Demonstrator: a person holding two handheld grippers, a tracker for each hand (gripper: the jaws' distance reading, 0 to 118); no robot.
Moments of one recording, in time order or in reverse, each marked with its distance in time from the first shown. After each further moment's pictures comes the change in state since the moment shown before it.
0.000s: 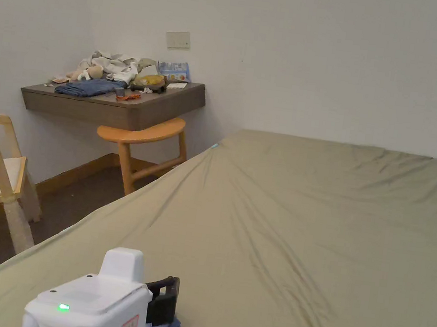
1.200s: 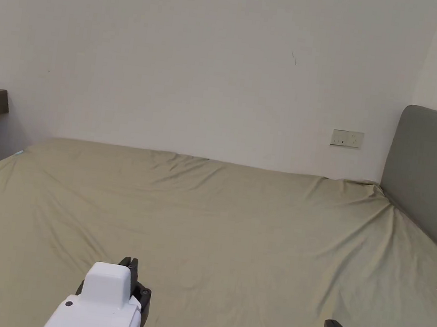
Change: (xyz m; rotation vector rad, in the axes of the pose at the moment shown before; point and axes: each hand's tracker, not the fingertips) left arm 0.271 -0.058 0.187 0.354 -0.226 -0.134; right arm 0.041 -0.025 0.150 0.397 -0.533 0.034
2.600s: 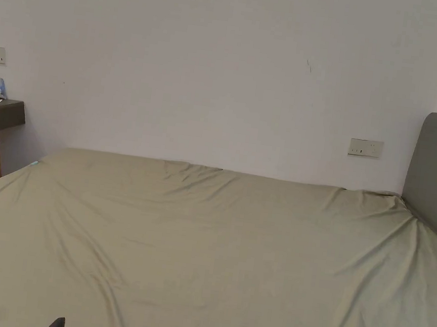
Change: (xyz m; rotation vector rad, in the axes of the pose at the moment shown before) left arm -0.018 -0.077 -0.018 0.035 0.071 -0.028; right arm 0.009 -0.058 -0.058 -0.030 -0.096 -0.073
